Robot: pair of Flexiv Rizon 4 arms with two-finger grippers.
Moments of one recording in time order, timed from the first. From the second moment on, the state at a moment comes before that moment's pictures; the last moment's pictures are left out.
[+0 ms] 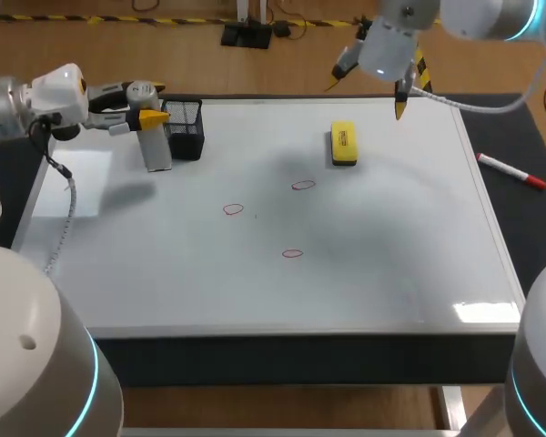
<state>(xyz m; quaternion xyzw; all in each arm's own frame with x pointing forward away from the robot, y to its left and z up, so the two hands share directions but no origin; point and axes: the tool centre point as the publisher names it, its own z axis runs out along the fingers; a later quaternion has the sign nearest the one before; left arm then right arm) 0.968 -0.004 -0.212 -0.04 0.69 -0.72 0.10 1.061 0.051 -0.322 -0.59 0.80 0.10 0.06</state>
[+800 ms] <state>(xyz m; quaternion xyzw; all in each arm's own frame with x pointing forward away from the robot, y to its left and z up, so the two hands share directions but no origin) 0.968 -0.004 -0.213 -0.04 0.69 -0.72 0.10 1.050 0.060 -0.364 -0.68 0.73 0.05 0.00</state>
